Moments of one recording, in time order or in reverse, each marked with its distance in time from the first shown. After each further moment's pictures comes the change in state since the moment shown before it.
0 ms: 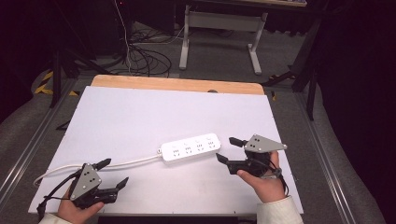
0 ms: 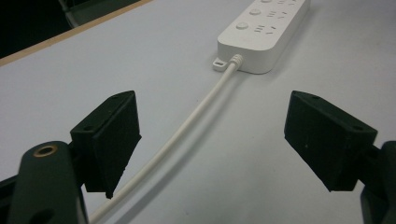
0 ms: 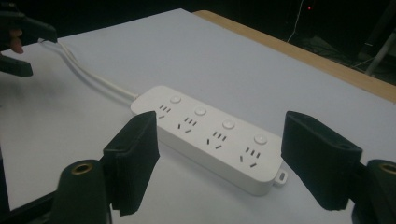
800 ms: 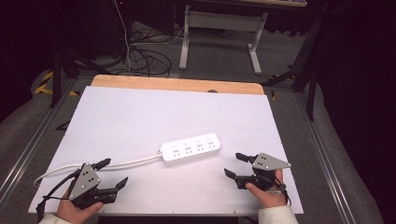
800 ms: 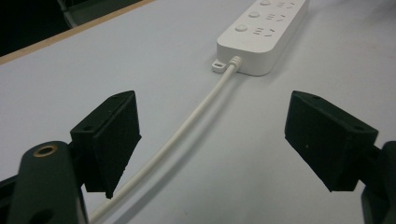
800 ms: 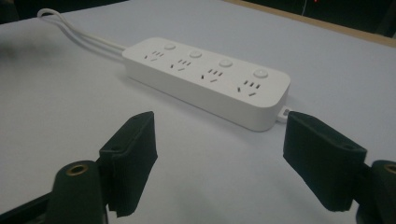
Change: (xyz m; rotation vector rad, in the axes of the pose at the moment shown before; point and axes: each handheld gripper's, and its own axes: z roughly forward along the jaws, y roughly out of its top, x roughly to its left) left arm 0.002 0.000 -0.002 -0.009 -0.013 -0.016; right arm -0.014 -0.079 0.000 -0.021 0.025 0.029
